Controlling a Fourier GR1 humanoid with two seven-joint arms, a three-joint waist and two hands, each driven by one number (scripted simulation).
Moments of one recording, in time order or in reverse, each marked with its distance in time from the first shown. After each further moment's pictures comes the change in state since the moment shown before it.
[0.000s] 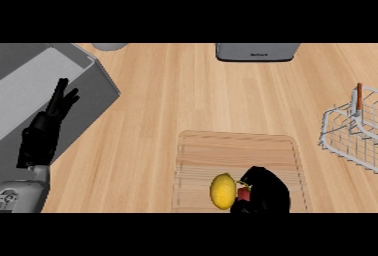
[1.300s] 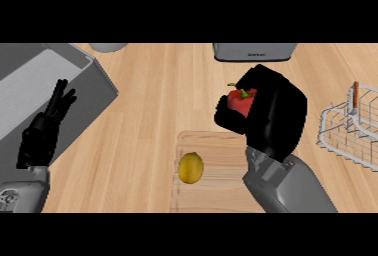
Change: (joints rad) left arm 0.004 -0.022 0.031 0.011 -0.030 -0.026 -0.010; right arm -0.644 -0.013 -0.136 -0.071 0.215 -0.109 -0.001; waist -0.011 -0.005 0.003
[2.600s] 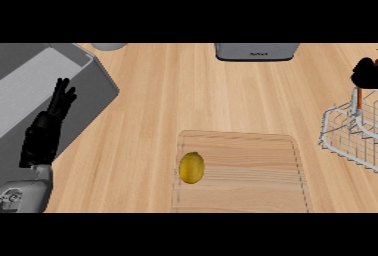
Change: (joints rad) left arm -0.008 -0.032 0.015 -0.012 -0.034 -0.004 0.016; right arm -0.070 -0.412 -0.461 -0.014 -0.047 0.497 -0.246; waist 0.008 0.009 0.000
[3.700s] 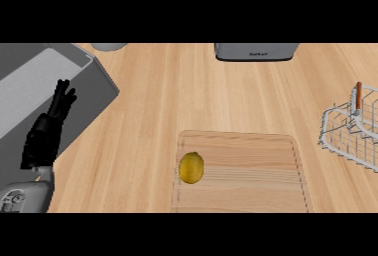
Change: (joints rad) left arm 0.009 -0.029 0.026 0.003 -0.030 -0.019 -0.029; right arm 0.215 -0.065 -0.316 0.183 -0.277 -0.059 -0.305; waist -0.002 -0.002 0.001
